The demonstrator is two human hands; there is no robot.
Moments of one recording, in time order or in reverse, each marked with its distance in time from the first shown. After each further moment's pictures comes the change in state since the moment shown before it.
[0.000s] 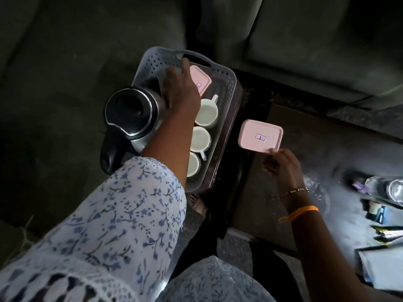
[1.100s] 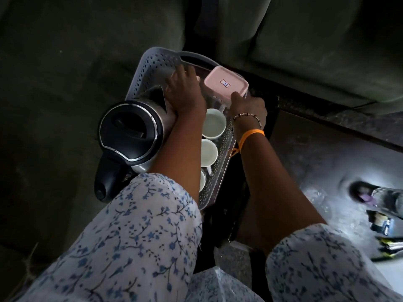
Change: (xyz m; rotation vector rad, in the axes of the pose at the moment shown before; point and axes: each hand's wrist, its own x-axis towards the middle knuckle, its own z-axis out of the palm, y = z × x) left_hand 0.047 -0.002 0.040 -0.115 0.014 -0.007; right_hand 0.067 -0.081 0.163 -0.602 0.283 0.078
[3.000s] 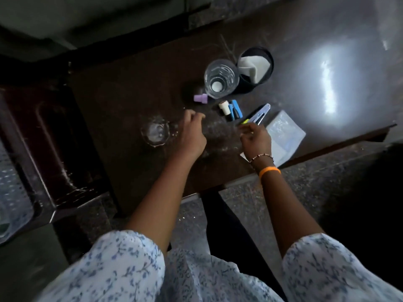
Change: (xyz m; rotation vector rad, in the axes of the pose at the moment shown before) left_hand -0.391 0.258 0.210 -0.010 -0.615 0.700; right_hand 0.074 0.466 -0.326 0.076 0.234 0.115
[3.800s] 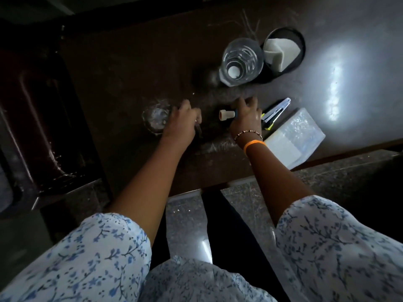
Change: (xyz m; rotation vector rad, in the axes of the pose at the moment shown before) left_hand 0.028 -0.056 0.013 0.162 -0.039 0.041; right_hand 0.040 -0.022 0.054 -0.392 -0.029 -0.209
